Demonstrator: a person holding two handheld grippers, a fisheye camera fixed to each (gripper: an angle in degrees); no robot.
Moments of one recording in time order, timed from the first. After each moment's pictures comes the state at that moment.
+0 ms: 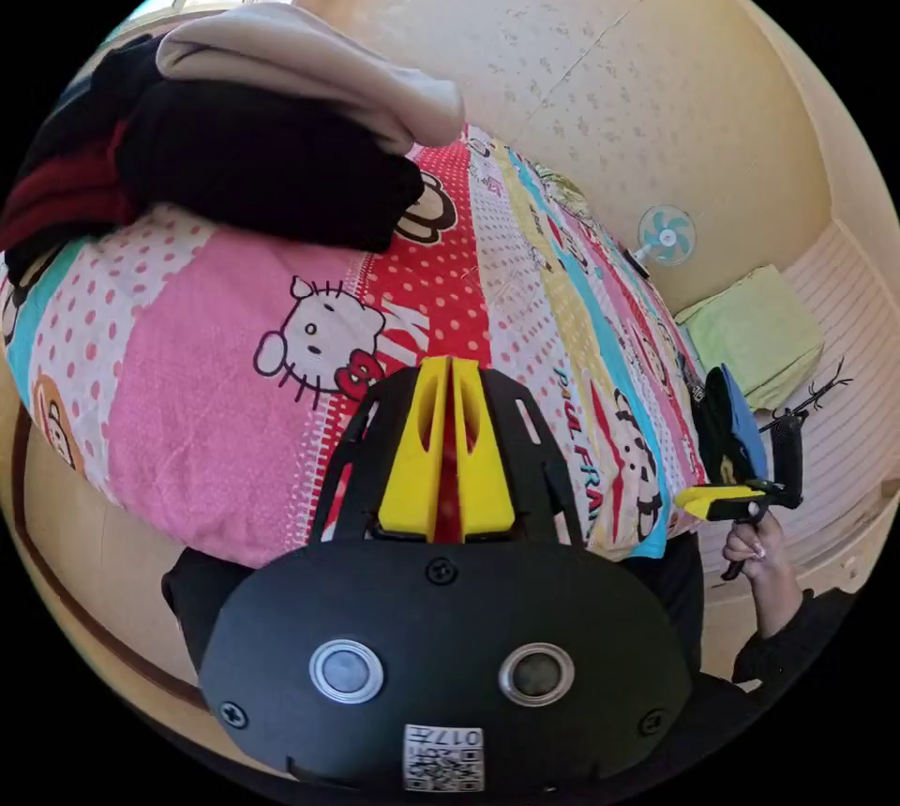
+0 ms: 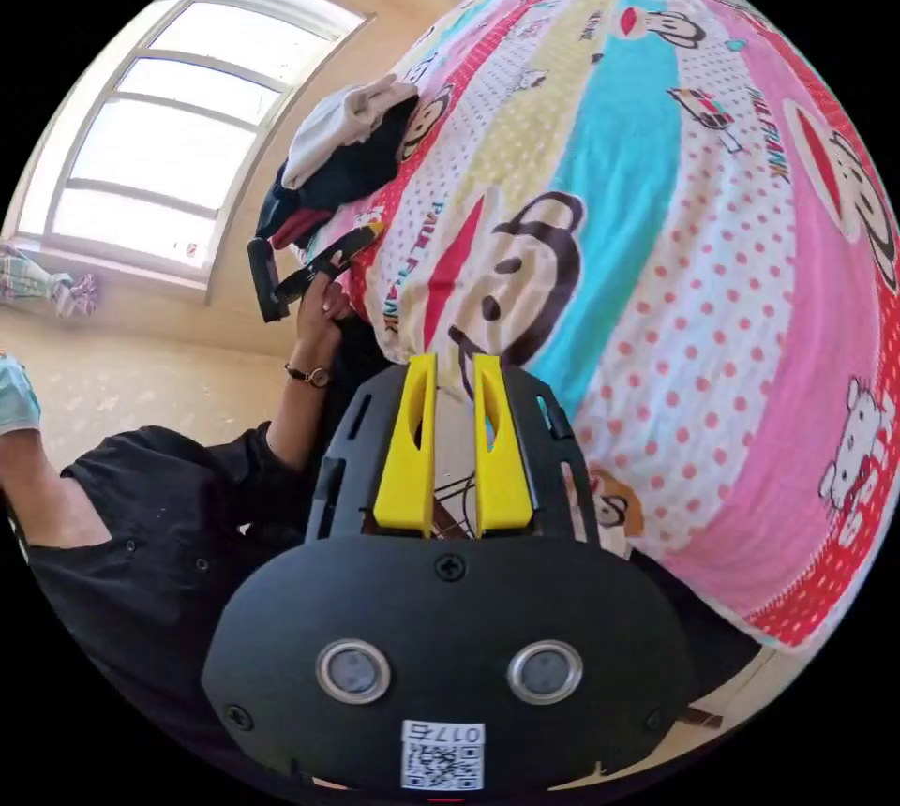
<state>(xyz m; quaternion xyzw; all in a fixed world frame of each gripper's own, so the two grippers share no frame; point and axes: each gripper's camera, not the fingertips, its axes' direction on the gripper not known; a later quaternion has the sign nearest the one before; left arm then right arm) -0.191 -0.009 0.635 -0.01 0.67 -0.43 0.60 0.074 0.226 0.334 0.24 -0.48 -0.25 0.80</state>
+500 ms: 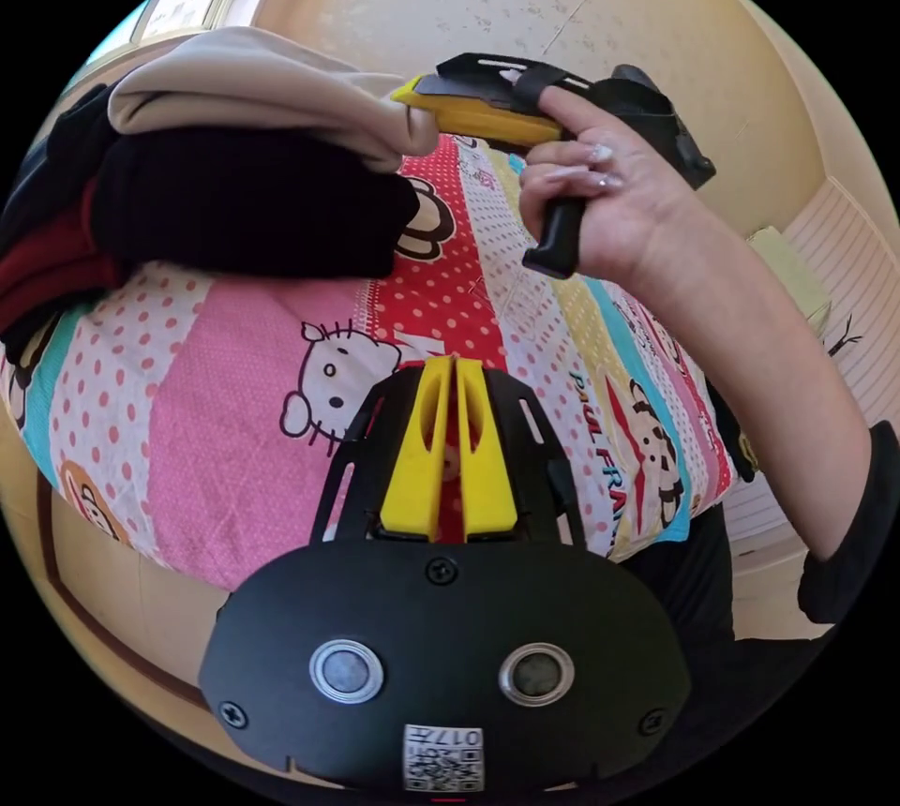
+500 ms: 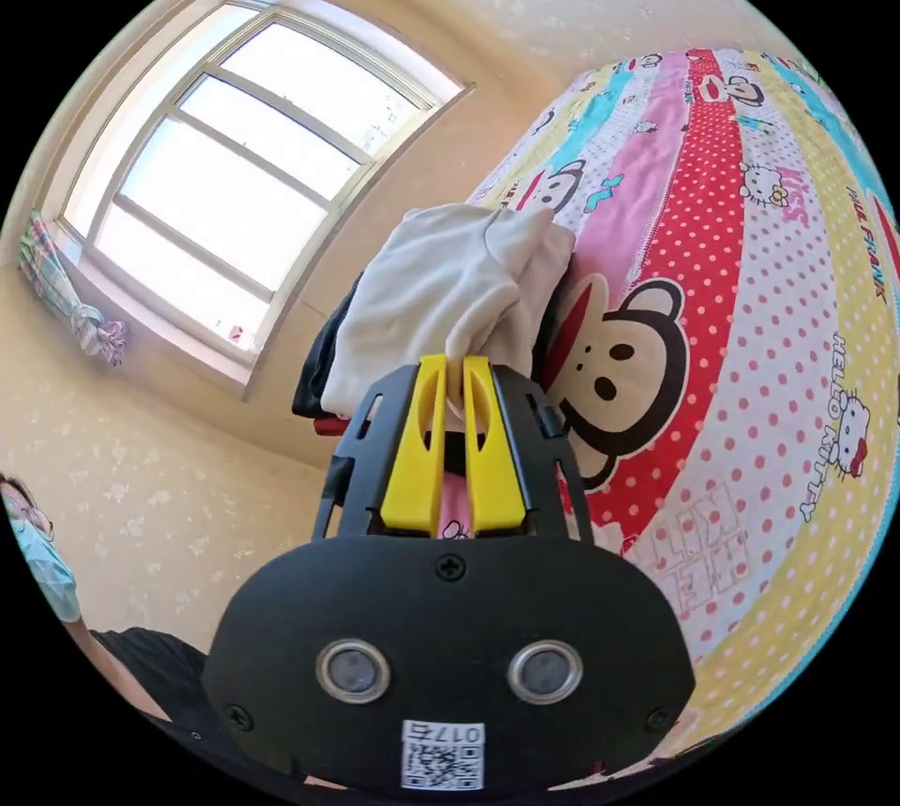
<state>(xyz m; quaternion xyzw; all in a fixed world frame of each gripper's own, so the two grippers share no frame) -0.185 -0.019 0.657 0.00 0.67 -0.39 0.64 -0.089 0.089 0.167 0.35 -0.59 -0.25 0.68</state>
